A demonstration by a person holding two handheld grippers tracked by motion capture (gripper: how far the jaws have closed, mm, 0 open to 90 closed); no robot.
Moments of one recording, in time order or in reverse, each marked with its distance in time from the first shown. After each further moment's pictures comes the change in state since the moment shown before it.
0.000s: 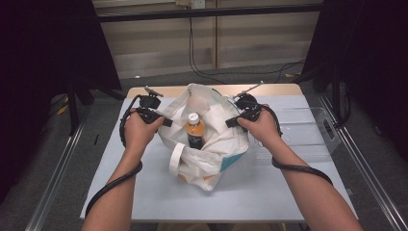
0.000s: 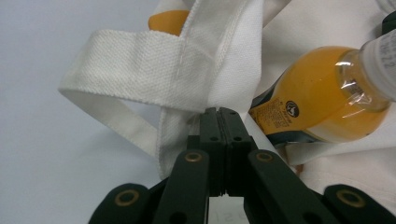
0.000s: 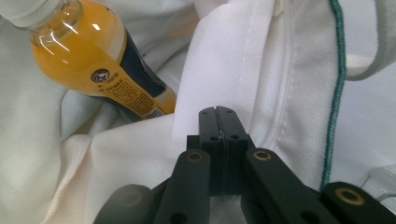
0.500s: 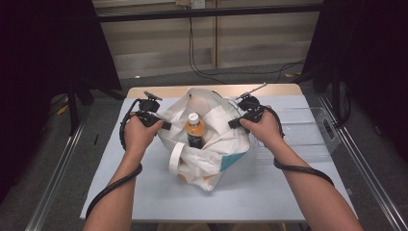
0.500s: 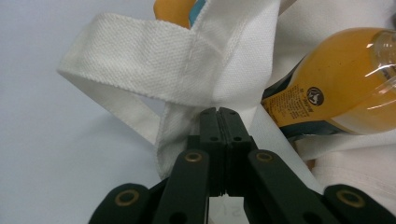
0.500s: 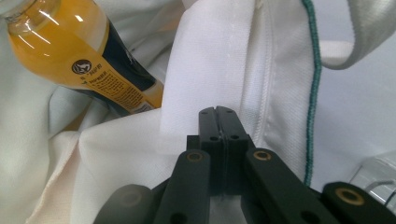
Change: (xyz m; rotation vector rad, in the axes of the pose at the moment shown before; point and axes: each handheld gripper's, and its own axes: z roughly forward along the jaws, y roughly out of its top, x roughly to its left) left arm 0.007 -0.009 0.008 0.011 0.001 -0.010; right arm -0.008 -0.007 0.001 0.003 -0.009 0.026
